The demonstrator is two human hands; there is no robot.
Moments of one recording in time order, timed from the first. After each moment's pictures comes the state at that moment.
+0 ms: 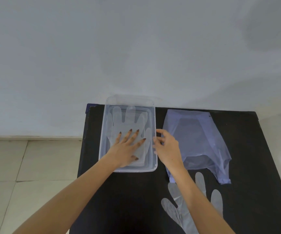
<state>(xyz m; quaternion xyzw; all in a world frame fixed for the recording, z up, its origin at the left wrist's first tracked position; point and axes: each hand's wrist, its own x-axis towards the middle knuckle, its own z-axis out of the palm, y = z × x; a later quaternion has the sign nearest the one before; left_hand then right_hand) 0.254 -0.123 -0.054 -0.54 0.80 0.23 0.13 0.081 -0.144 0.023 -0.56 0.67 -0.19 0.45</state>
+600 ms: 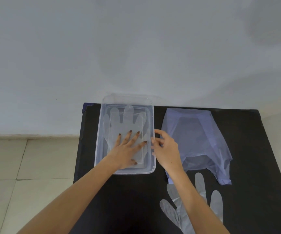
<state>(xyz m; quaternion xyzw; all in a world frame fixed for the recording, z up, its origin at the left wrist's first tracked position) 0.242 -0.126 -0.068 -0.53 0.80 0.23 0.14 0.078 -0.145 0.015 -0.54 0.67 -0.20 0.47</state>
